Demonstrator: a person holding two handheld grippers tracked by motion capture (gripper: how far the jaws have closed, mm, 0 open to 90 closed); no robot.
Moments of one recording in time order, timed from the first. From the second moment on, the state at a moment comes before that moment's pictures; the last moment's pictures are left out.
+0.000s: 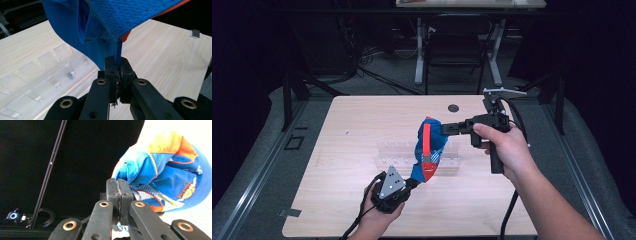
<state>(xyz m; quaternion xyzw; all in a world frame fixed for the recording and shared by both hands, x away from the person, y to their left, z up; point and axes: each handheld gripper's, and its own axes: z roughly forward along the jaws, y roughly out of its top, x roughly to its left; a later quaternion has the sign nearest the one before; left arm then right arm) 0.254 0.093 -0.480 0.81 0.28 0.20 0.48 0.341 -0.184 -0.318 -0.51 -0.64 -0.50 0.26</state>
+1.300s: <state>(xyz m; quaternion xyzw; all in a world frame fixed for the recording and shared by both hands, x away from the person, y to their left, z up) 0.311 0.097 -0.488 0.80 0.31 0.24 0.46 0.367 -0.186 -0.352 -0.56 -0.62 -0.50 0.22</state>
